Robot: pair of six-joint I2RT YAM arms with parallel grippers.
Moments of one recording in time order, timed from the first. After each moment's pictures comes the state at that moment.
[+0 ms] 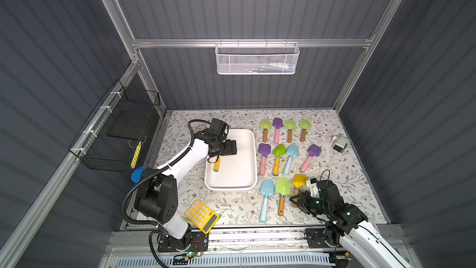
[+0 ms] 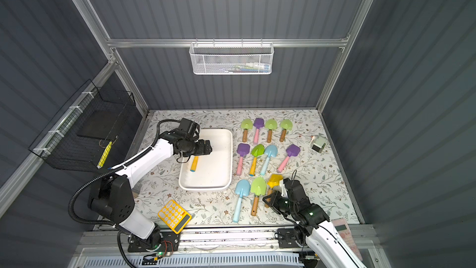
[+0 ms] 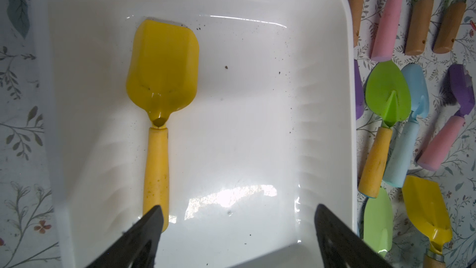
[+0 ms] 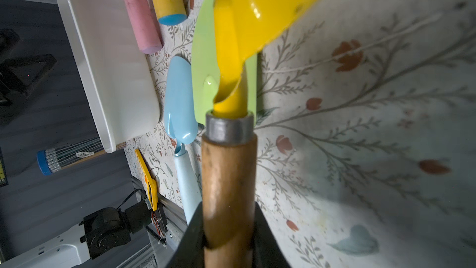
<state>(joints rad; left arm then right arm) -0.45 1.62 1.27 -0.71 0.11 -0.41 0.39 0.43 0.18 -0.60 -0.45 1.02</state>
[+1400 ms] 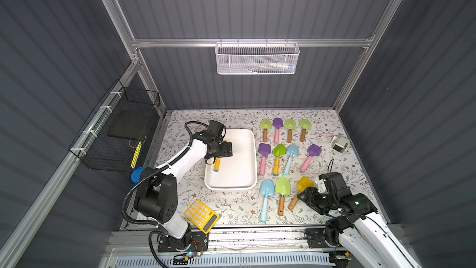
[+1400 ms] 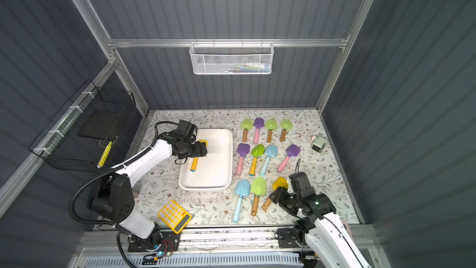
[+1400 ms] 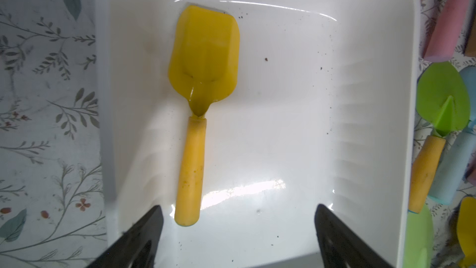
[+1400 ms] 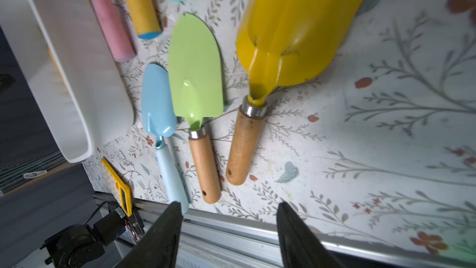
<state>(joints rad) -0.42 1.62 1.25 -0.76 0.01 -0.40 0.31 0.57 0.53 -1.00 -0.31 0.84</state>
